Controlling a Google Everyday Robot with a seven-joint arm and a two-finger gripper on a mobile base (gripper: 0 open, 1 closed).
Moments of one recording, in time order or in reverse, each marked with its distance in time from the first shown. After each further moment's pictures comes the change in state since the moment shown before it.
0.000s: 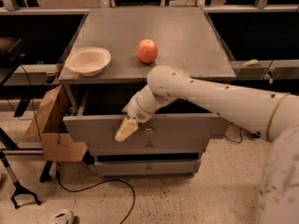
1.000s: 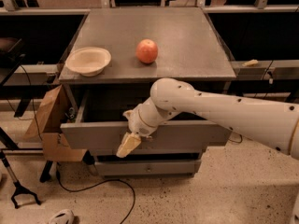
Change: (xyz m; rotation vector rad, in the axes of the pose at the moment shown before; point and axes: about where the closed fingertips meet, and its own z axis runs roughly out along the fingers) arm 0.011 0.056 -0.002 -0.036 -0.009 -0.079
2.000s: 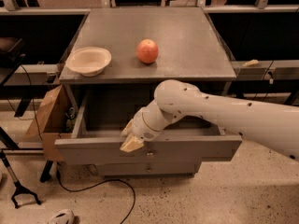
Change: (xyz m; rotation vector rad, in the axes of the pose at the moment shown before) arm 0.006 0.022 -0.016 -0.012 0.019 -0.054
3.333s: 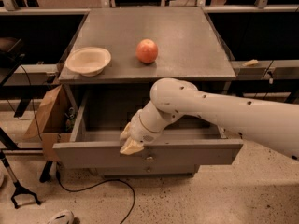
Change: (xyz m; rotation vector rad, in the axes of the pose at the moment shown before) arm -0.011 0.026 -0.004 -0.073 0.032 -0.071
